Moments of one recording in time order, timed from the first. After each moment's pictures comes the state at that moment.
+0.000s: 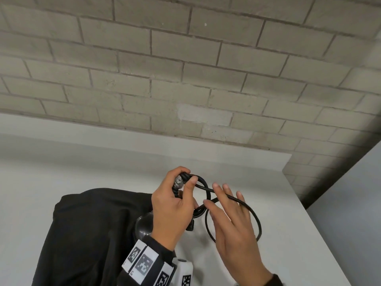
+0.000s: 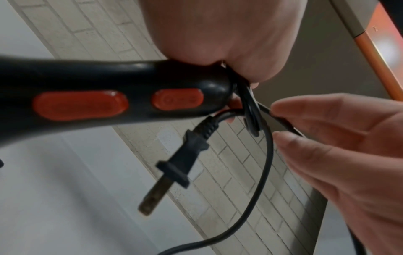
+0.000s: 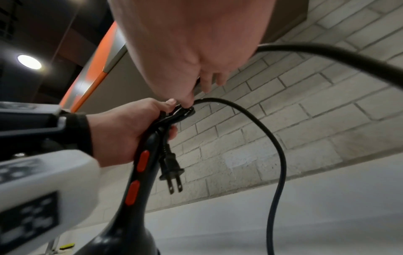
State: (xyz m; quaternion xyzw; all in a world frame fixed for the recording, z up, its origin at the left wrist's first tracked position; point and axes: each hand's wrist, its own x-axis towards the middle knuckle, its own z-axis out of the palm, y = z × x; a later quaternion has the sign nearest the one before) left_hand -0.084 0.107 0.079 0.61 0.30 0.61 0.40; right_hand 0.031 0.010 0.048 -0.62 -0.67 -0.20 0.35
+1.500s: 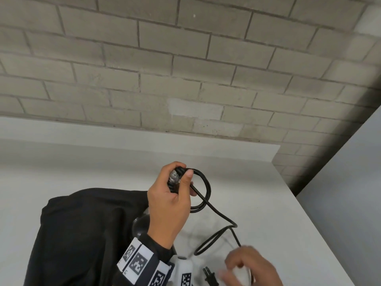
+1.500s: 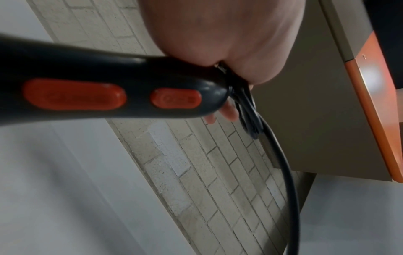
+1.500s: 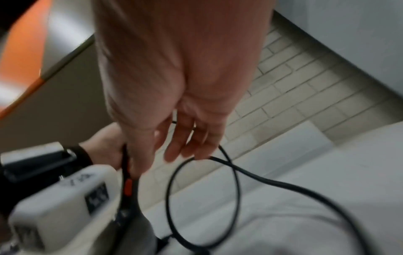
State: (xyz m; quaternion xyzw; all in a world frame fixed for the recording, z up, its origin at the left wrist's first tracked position) left_hand -0.090 0.106 0.076 0.60 0.26 0.61 0.44; right_hand 0.019 -0.075 0.027 -0.72 -0.57 0.08 0.38
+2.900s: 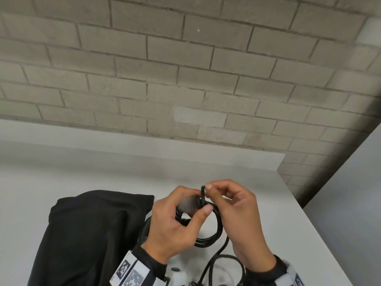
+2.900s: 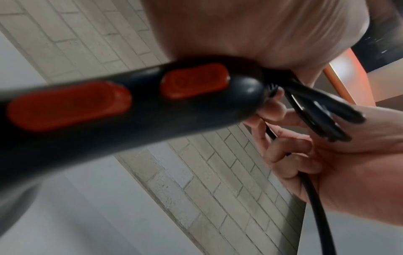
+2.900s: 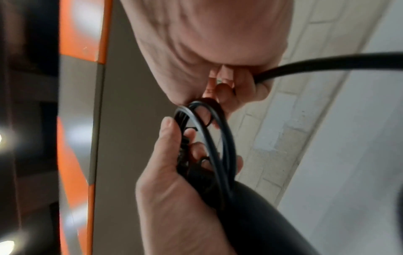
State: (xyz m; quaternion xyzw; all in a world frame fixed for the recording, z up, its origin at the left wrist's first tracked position) left_hand -0.110 0.085 0.072 0.70 0.12 0.59 0.39; right_hand 0.008 0.015 0.112 -0.62 -0.40 0.19 0.64
